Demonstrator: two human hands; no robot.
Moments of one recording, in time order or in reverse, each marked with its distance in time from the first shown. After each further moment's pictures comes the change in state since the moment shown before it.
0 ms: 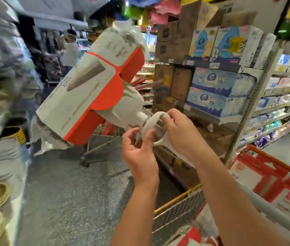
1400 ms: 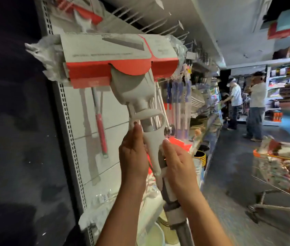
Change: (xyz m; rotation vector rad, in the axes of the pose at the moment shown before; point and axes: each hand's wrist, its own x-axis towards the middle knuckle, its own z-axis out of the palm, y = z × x) left_hand -0.014 0.331 -0.267 0.480 0.592 0.629; right_hand -0.189 -0.308 0.159 1.226 -0.609 -0.555
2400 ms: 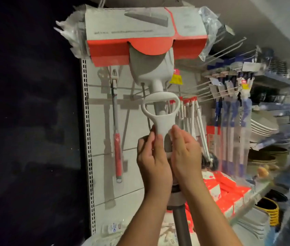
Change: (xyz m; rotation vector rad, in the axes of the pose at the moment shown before) left_hand 0.098 -0.098 0.158 0.238 0.357 0.414; right_hand 0.211 0.090 -0.028 0.326 -0.140 -0.152
